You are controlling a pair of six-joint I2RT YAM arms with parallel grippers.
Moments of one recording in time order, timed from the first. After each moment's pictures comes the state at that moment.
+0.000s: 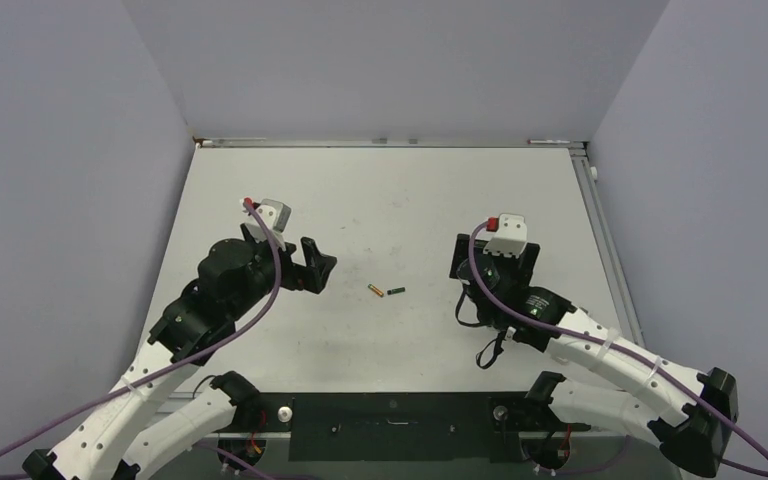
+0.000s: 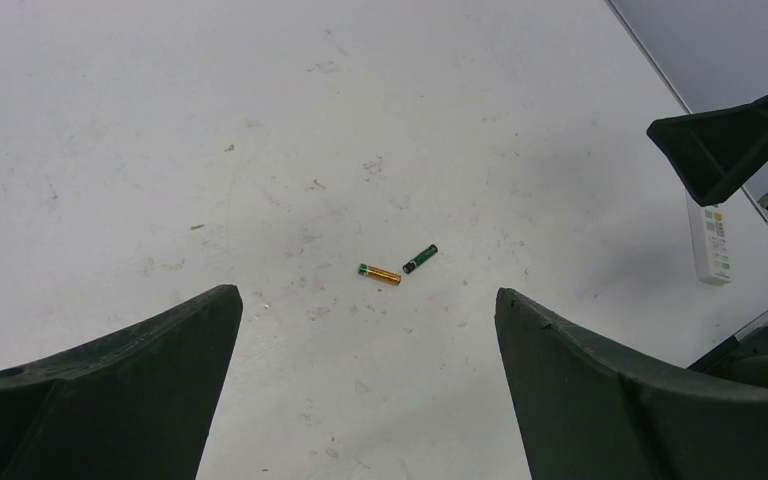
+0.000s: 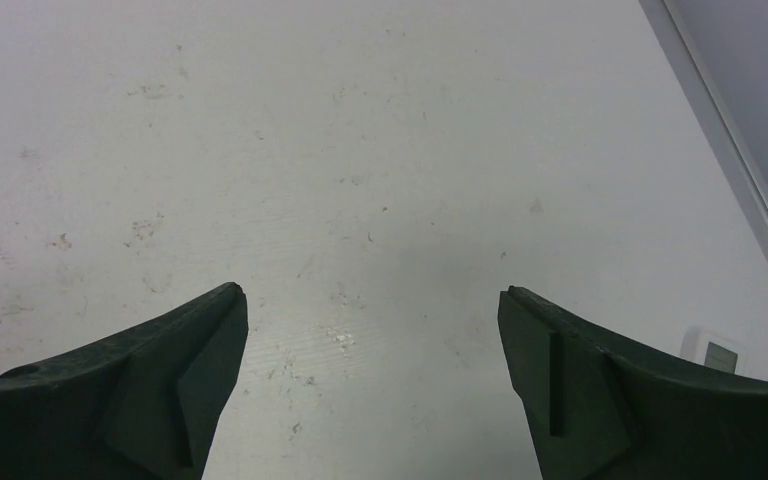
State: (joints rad) left arm -0.63 0.73 0.89 -0.47 -0.09 -0.32; right arm 0.89 0.96 0.78 -0.45 0.93 0.52
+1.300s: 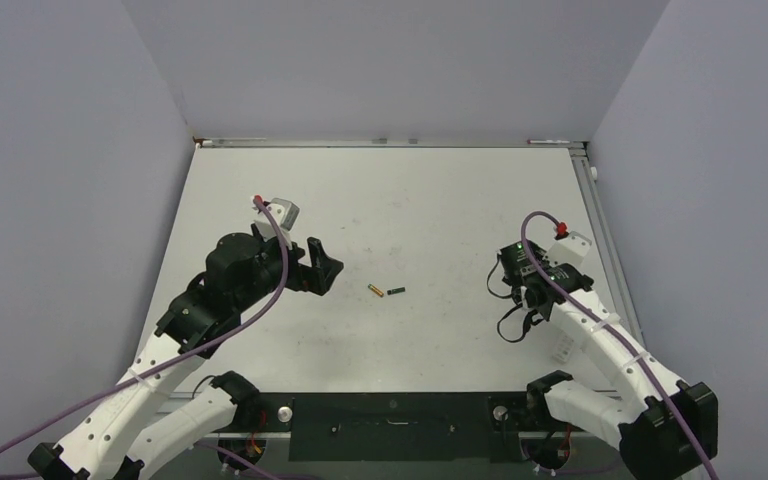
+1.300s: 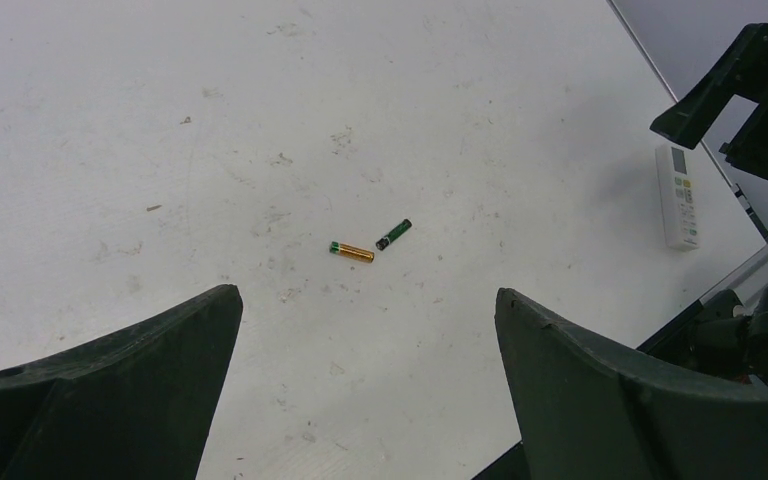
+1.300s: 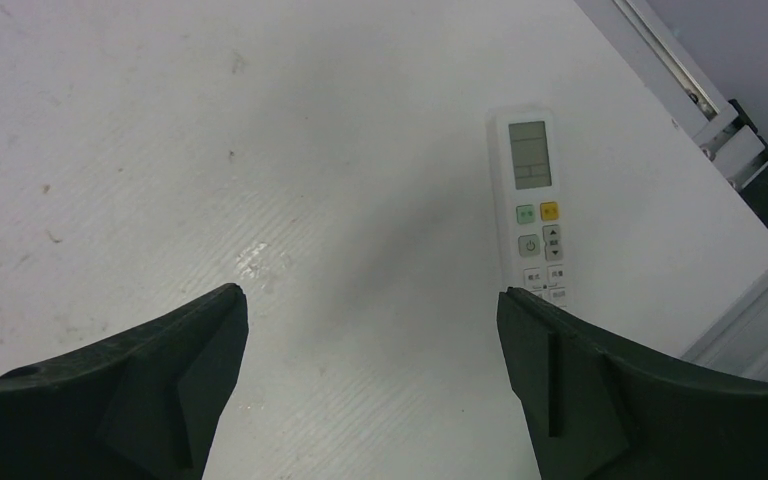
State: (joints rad) left arm -0.61 0.76 0.89 -0.48 0.02 -0.35; right arm 0.43 1.00 0.78 -0.94 0.77 0.94
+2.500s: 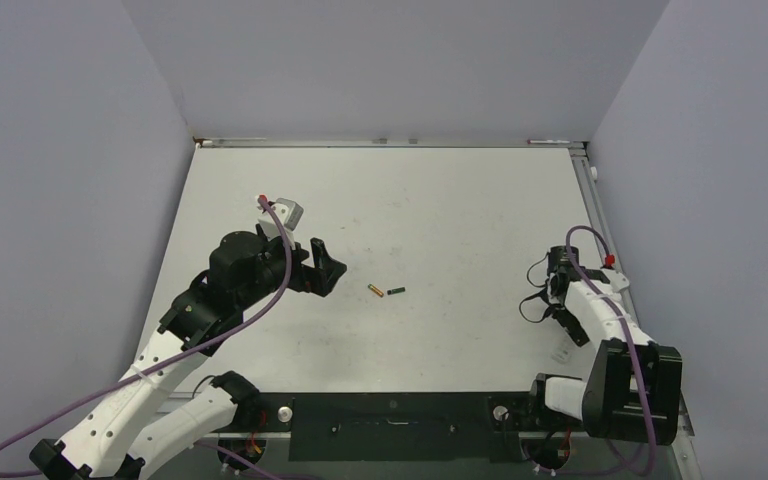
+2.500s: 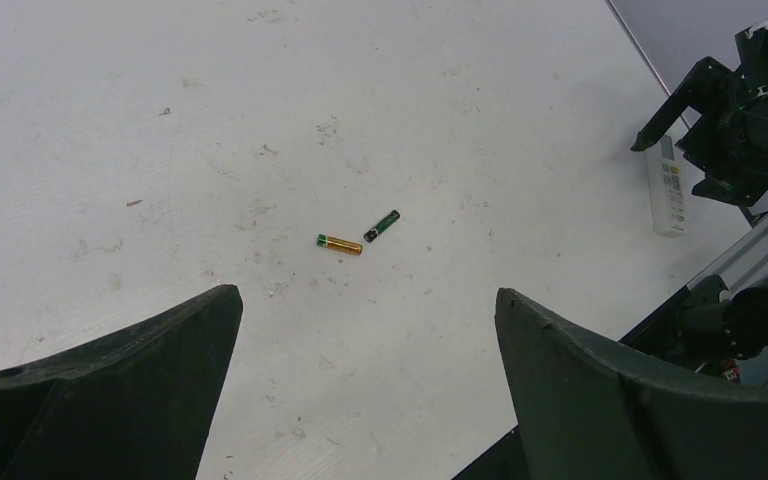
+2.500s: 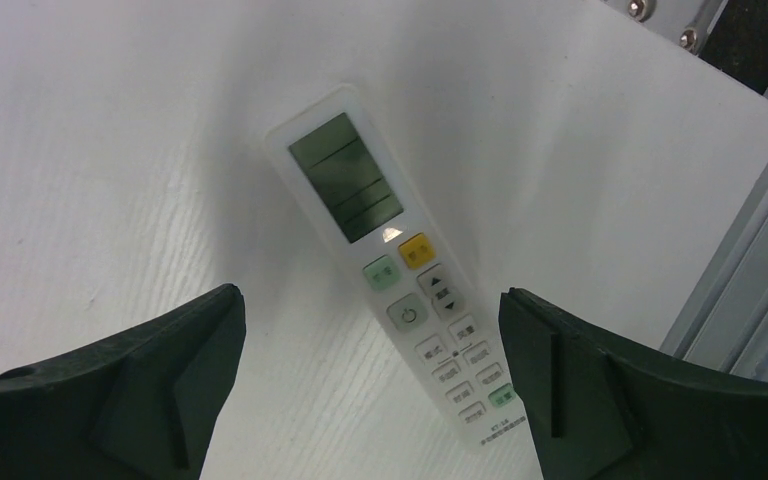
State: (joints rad) left arm -0.61 0.78 0.89 -0.48 0.06 -0.36; right arm -0.08 1.21 0.62 -0.74 0.59 0.93
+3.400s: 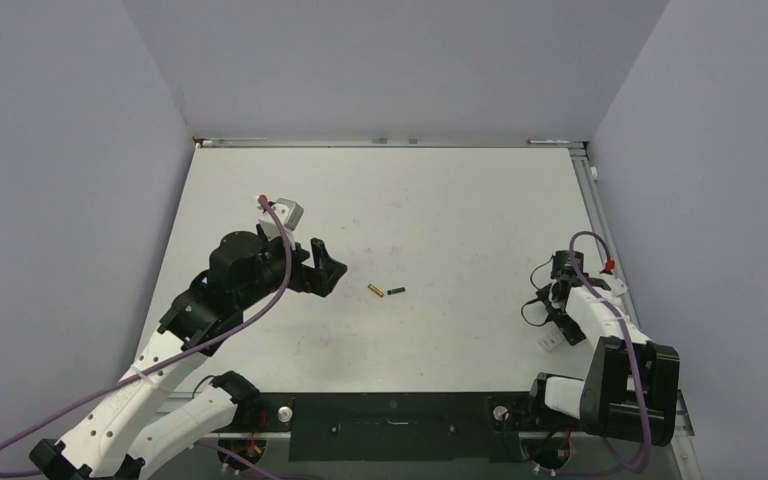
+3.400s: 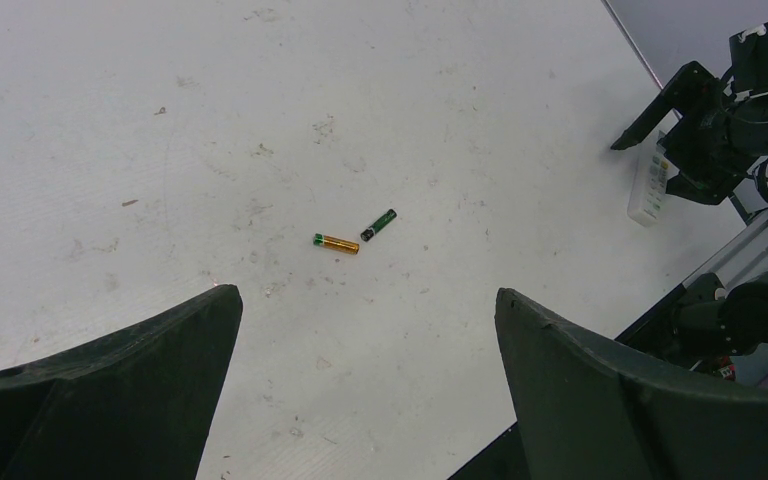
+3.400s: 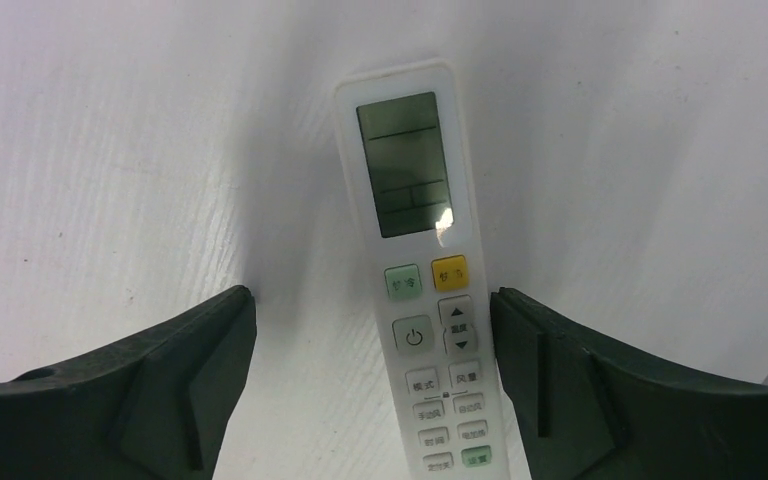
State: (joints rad) left arm -0.61 0.78 0.89 -0.48 0.07 -0.36; right arm -0.16 1.22 0.54 -0.60 0.47 0.91
